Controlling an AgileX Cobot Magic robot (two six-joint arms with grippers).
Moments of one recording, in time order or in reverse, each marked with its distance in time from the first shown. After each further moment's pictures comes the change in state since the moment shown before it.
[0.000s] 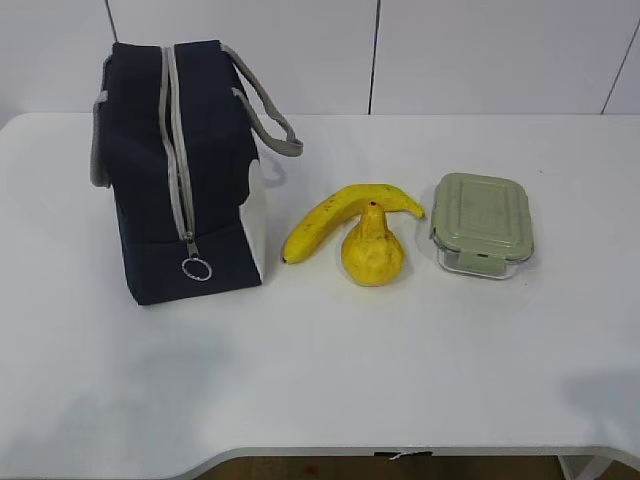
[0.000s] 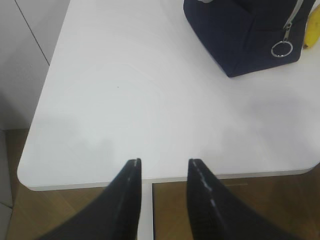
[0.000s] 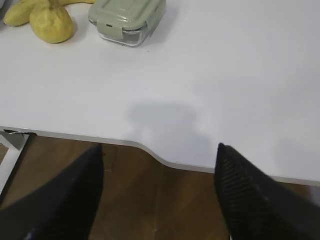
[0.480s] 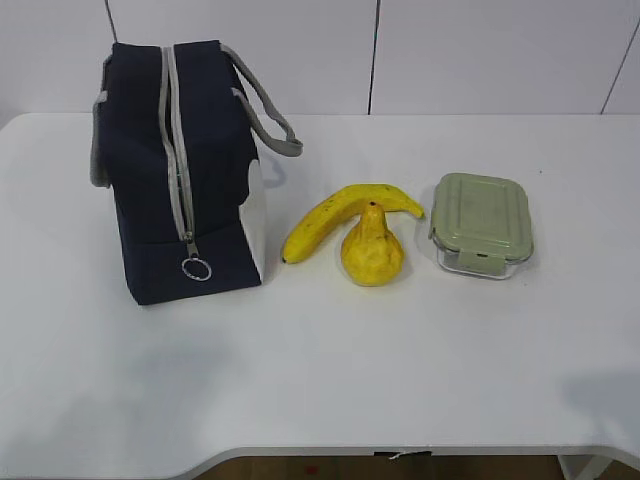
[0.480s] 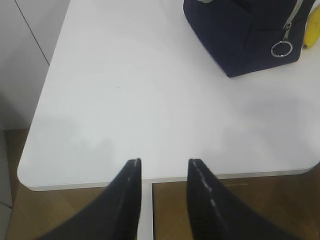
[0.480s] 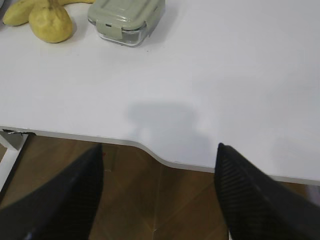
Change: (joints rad) left arm 0.000 0.000 0.000 0.000 0.000 0.000; right arm 0.000 0.000 0.000 0.000 0.000 0.000
